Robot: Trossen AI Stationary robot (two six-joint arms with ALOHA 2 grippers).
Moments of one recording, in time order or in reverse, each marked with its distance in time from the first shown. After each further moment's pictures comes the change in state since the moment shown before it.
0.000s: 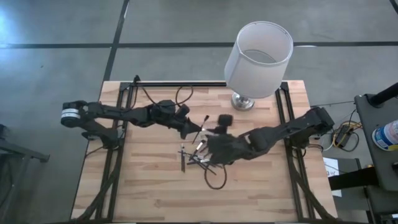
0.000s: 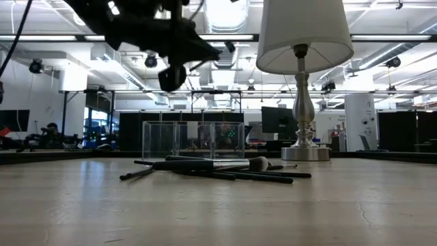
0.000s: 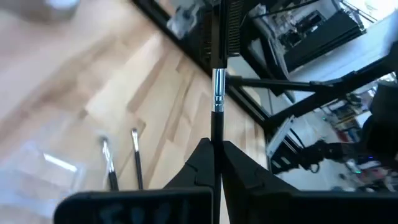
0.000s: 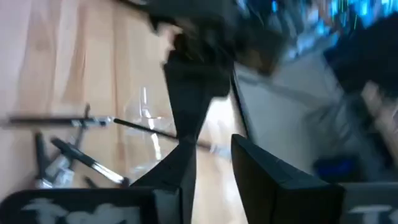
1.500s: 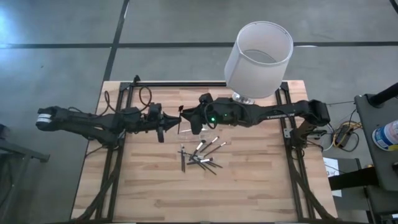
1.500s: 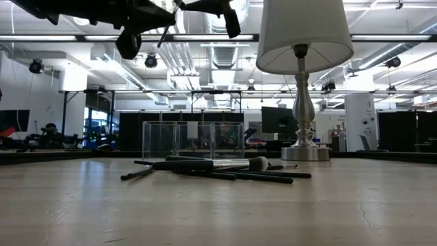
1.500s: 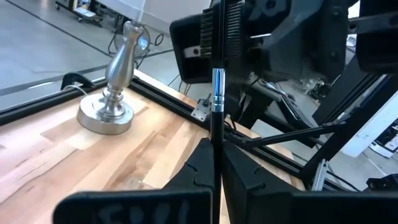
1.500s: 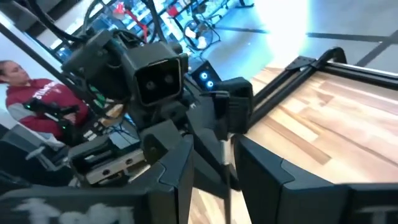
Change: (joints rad) left arm -0.154 -0.464 -0.232 0.019 -0.451 0.232; right arm -0.347 0.016 -0.195 0.869 -0.610 0.589
